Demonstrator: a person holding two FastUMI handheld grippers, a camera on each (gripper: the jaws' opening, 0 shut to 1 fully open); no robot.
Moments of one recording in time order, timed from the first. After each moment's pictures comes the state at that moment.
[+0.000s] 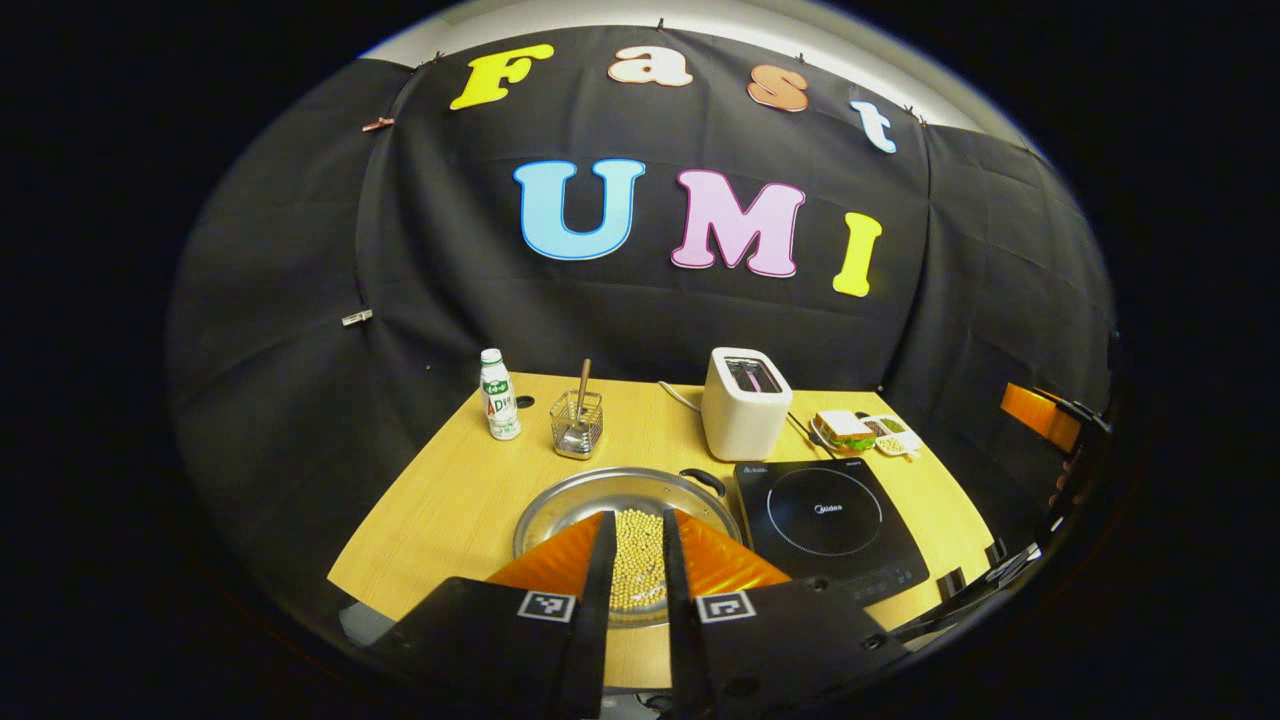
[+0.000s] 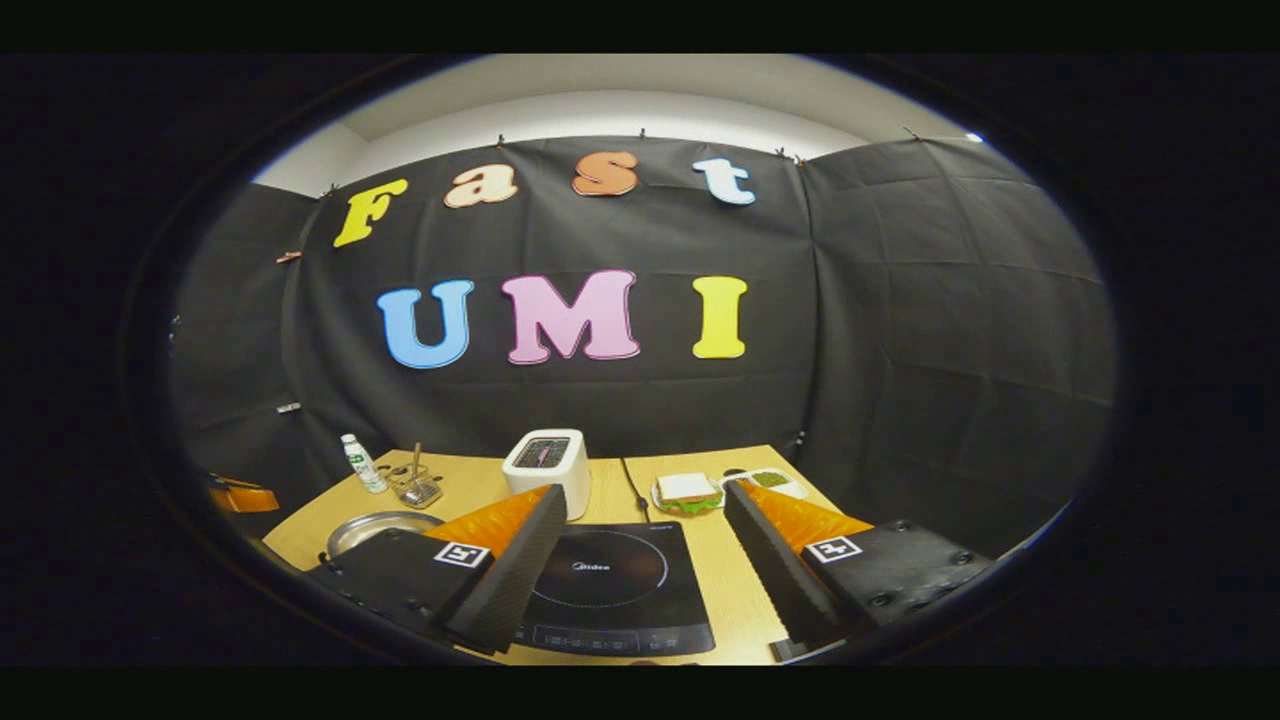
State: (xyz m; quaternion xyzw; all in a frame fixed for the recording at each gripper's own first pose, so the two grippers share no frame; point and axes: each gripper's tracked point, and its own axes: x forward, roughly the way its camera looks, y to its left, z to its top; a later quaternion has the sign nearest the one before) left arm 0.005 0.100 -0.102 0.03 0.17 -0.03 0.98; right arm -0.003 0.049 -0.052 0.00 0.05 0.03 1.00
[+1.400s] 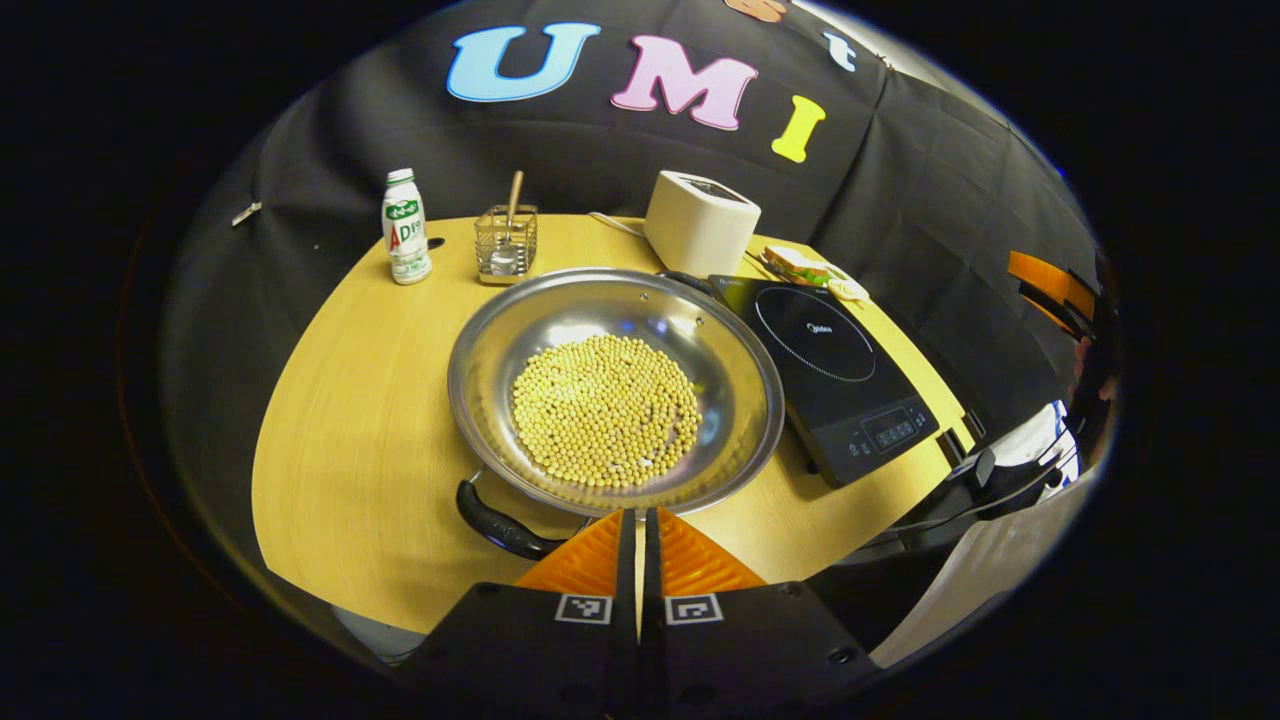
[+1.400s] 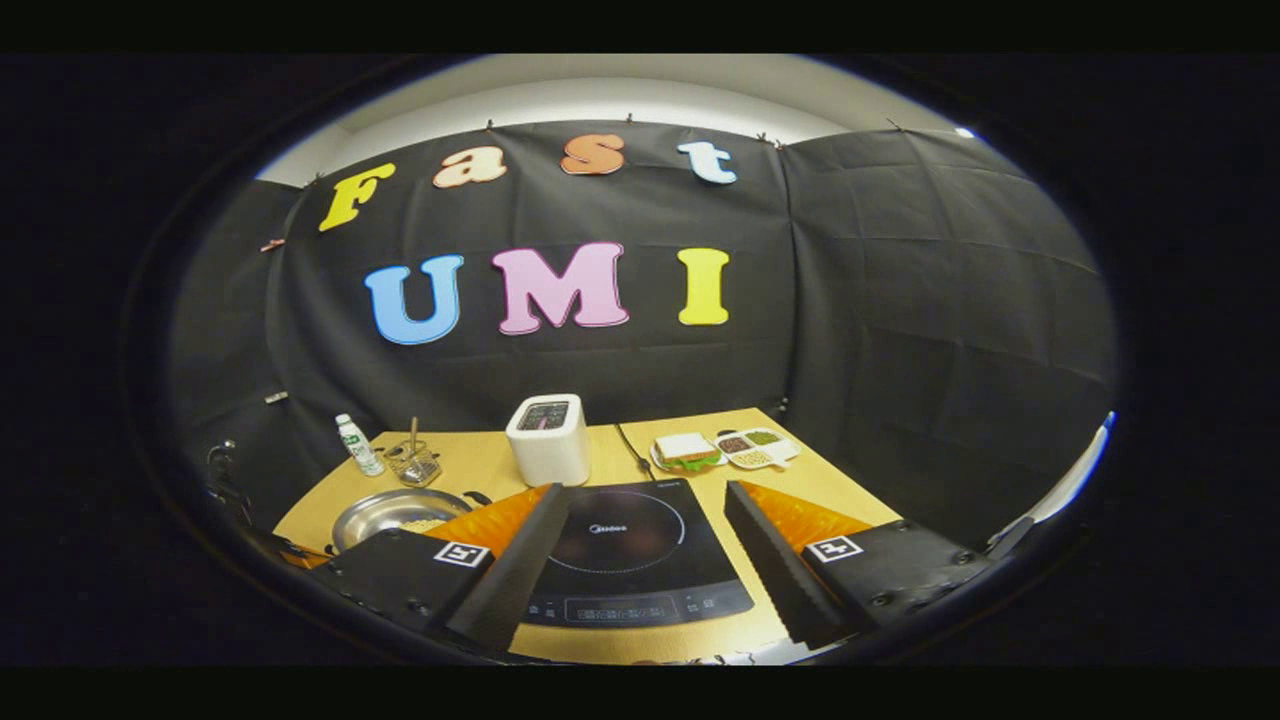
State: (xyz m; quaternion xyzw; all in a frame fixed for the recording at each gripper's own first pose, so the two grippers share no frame) left arm 0.003 0.149 -0.292 0.05 0.36 -0.20 0.91; right arm -0.051 0.070 -0.101 0.01 0.09 -0.02 1.00
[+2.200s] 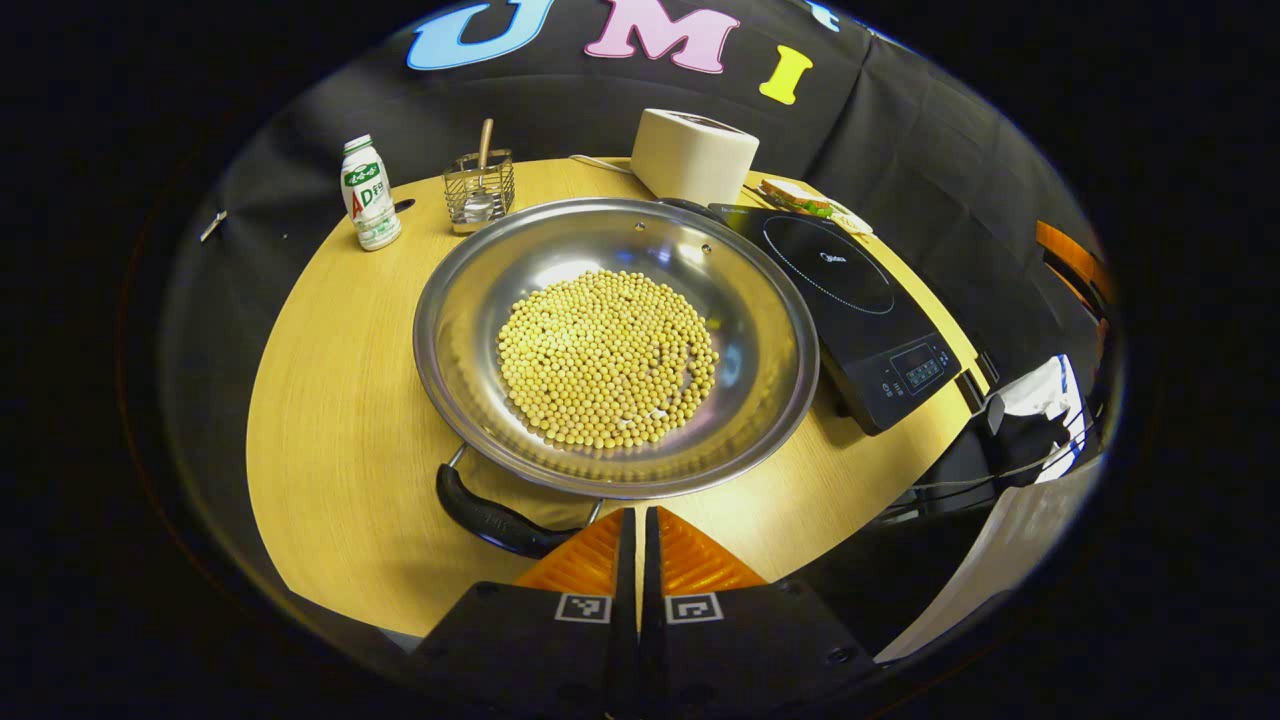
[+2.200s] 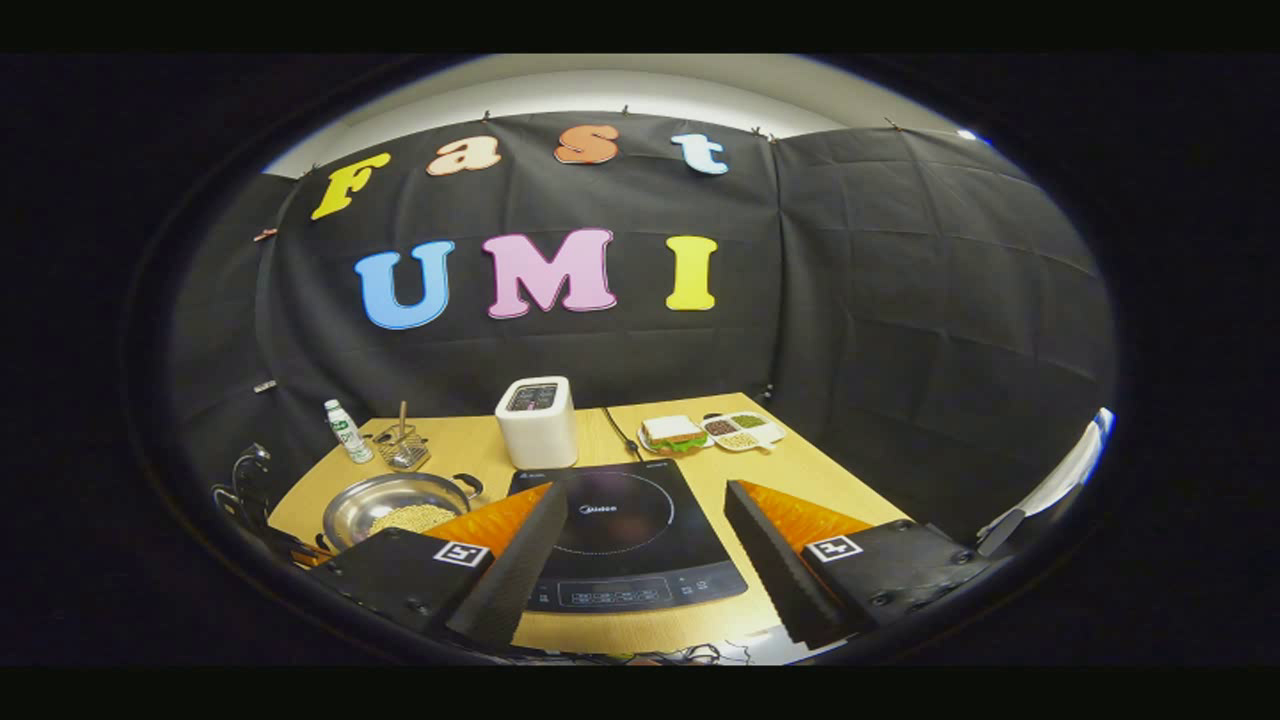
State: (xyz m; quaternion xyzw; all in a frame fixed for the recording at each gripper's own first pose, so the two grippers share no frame) left arm 0.009 0.166 -0.325 0.08 0.43 -0.20 0.88; right arm -0.064 0.075 -0.116 0.00 0.11 -0.03 0.99
